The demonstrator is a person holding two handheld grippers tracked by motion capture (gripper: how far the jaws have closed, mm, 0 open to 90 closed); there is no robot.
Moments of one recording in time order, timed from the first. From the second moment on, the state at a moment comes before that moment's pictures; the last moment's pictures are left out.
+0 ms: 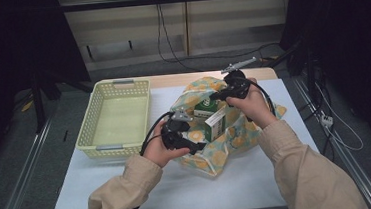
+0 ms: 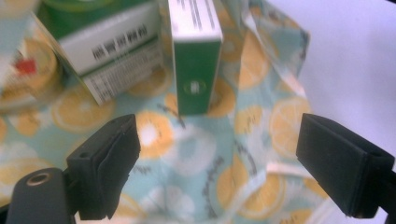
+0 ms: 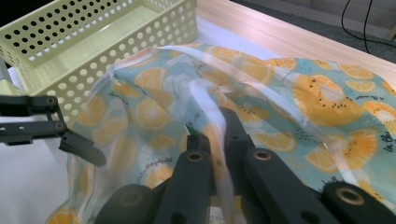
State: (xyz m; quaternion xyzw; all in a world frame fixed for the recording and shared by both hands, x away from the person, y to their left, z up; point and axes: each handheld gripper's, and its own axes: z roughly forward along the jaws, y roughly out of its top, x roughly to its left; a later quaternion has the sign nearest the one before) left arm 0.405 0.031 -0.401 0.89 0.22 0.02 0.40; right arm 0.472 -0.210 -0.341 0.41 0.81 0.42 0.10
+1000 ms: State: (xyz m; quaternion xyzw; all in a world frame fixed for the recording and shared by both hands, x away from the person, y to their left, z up) left arm 0.397 0.032 -0.440 0.92 0.21 -0.02 0.32; right arm 0.471 -0.216 -0.355 0.42 0.80 0.42 0.09
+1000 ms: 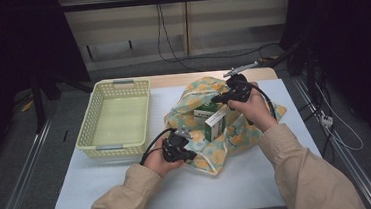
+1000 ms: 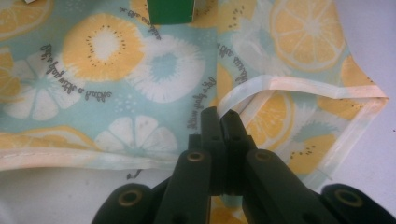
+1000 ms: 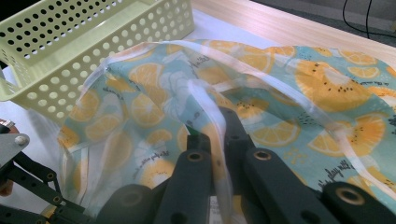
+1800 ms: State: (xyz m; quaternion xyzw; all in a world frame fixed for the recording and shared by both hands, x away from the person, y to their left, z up) left arm 0.421 0.043 -0.338 0.90 0.23 0.04 0.38; right arm 0.470 -0.228 -0.336 0.42 0.79 0.43 0.10
